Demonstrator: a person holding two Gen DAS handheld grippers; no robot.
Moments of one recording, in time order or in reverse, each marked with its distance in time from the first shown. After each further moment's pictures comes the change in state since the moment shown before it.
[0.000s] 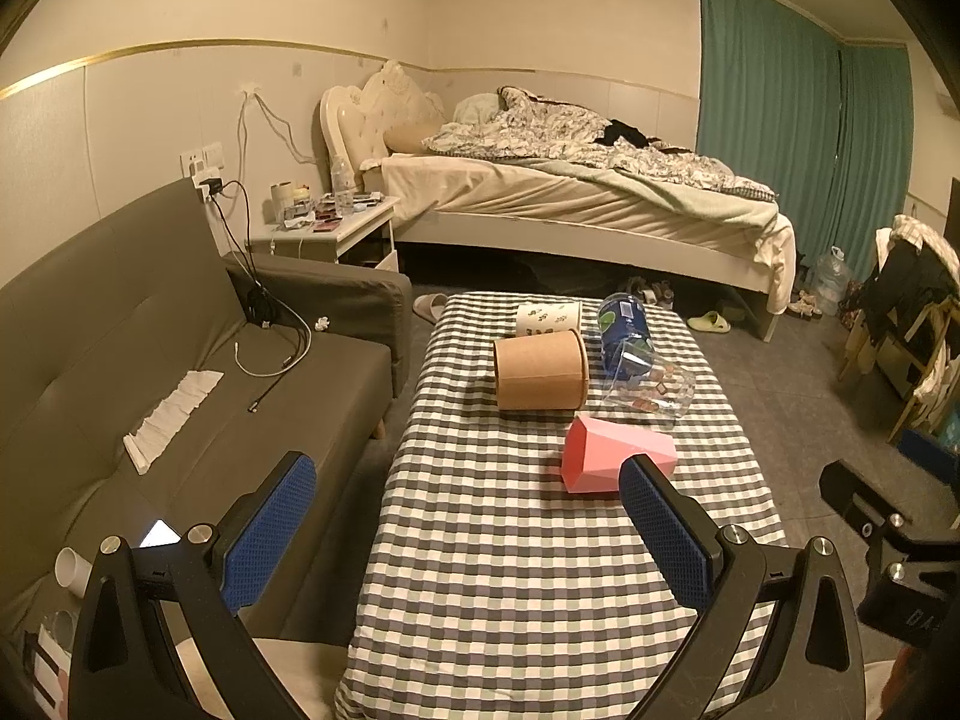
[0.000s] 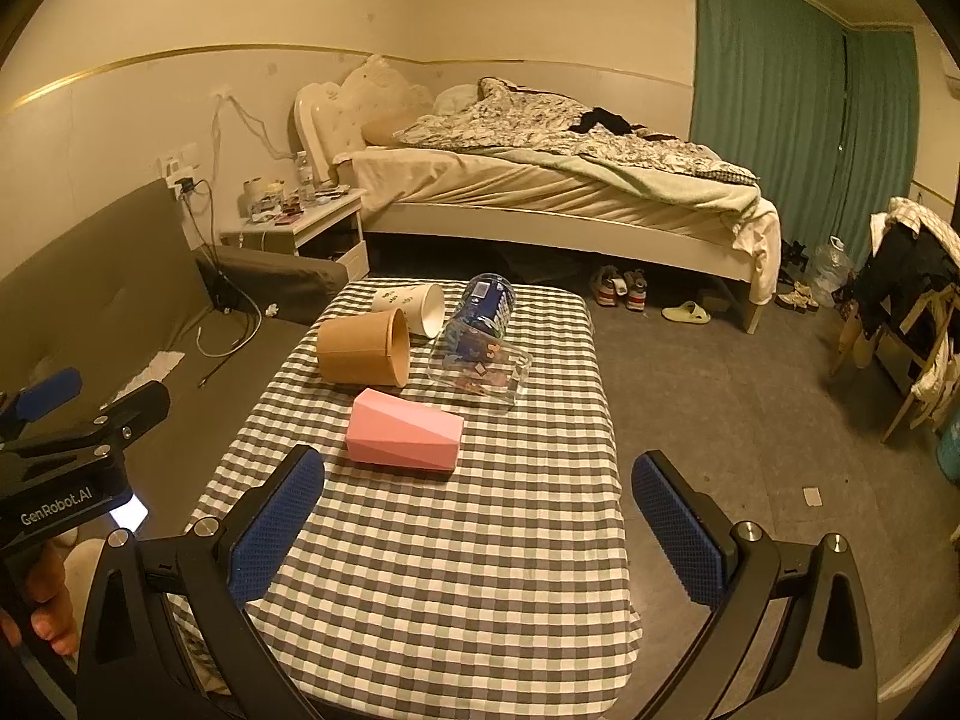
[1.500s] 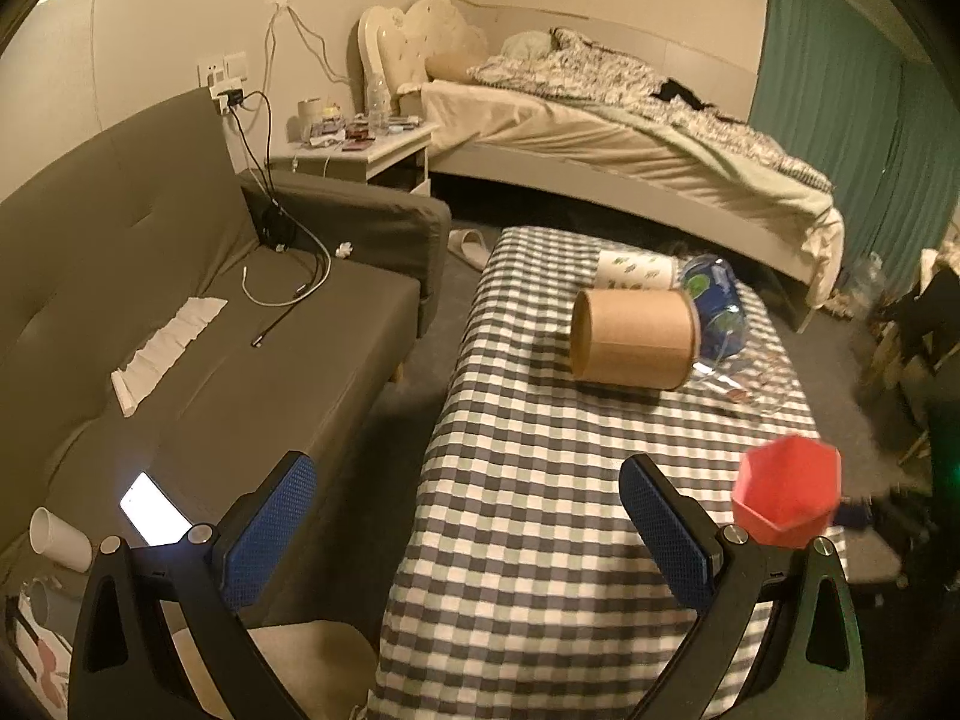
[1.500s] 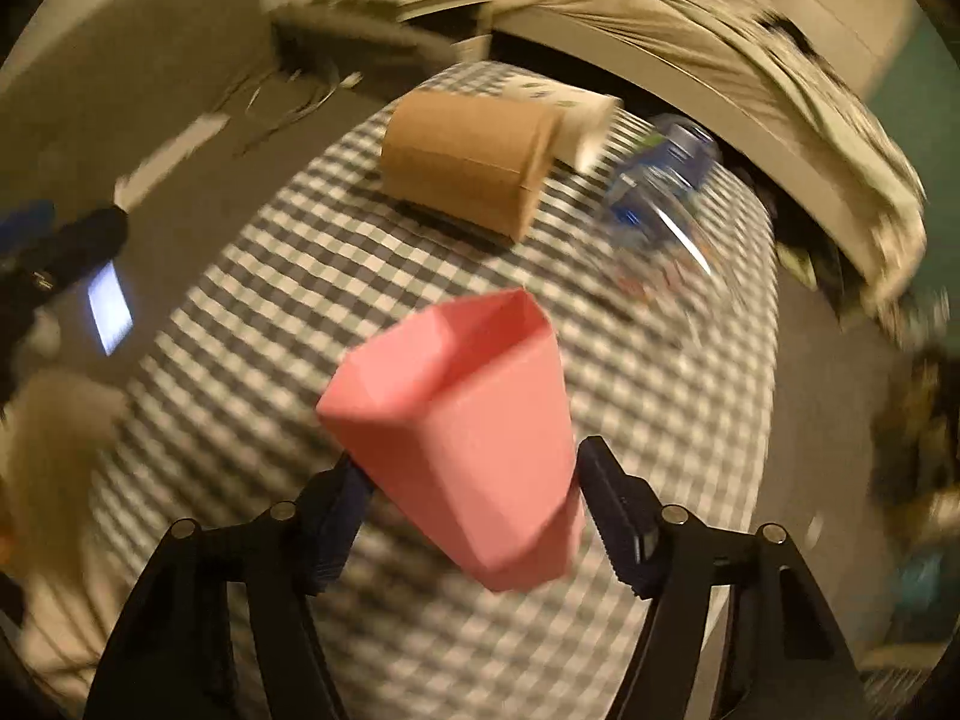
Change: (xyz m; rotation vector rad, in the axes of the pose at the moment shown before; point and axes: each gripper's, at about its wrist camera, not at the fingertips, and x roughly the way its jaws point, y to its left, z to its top) left arm 0.089 0.049 0.003 -0.104 0.153 0.022; right arm 0.166 0.074 -0.002 -0.271 0.483 0.123
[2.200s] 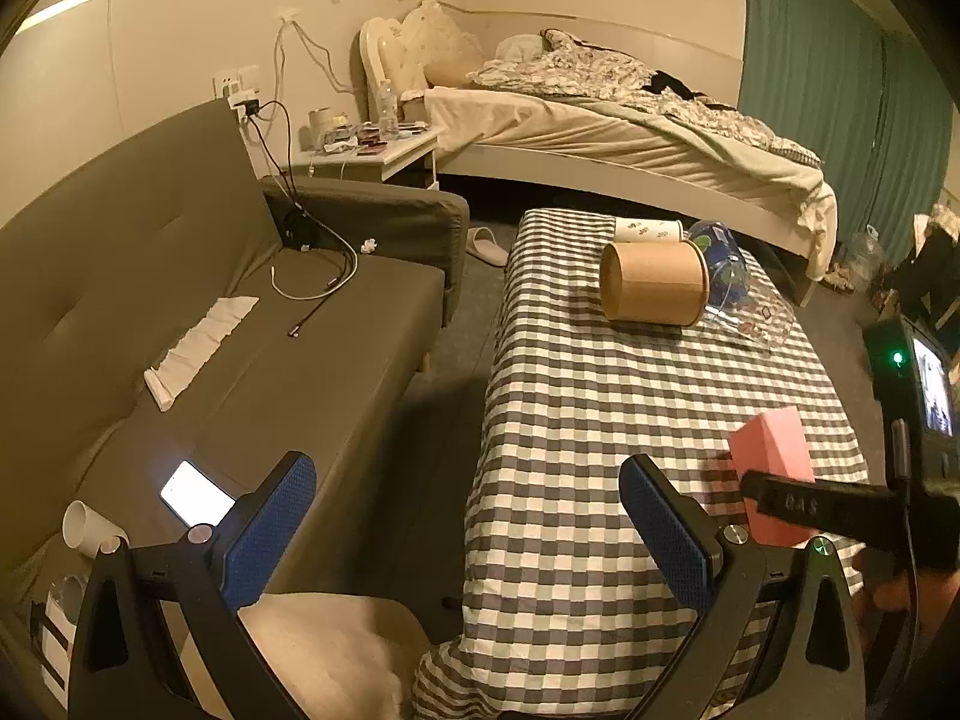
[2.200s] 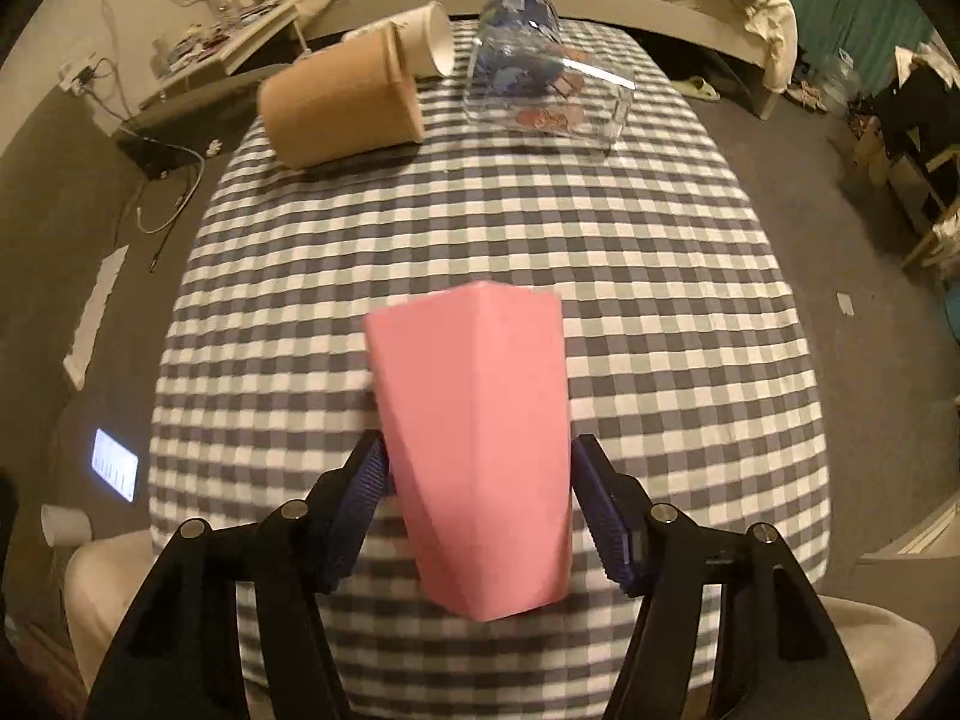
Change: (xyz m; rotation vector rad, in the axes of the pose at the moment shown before) left arm -0.037 0.036 -0.048 0.066 -0.010 0.033; right arm 0.026 0.002 -0.045 0.477 0.064 -0.036
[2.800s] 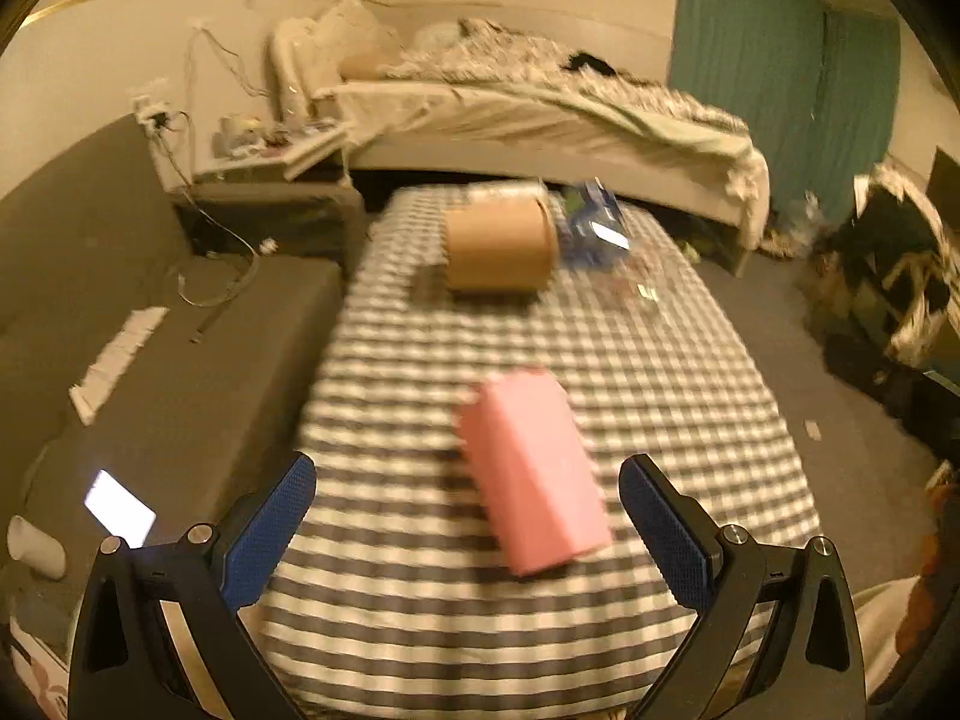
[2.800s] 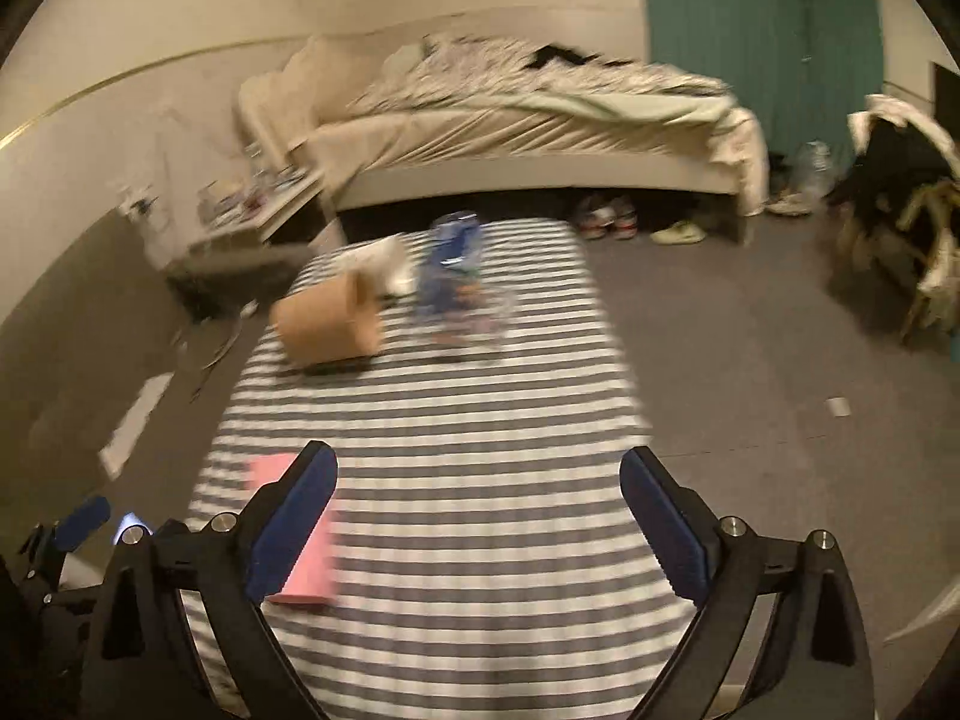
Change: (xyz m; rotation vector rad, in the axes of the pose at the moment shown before) left arm 0.016 -0.107 -0.020 0.085 0.041 -0.145; right arm -0.106 -0.098 -0.023 0.021 -0.456 0.060
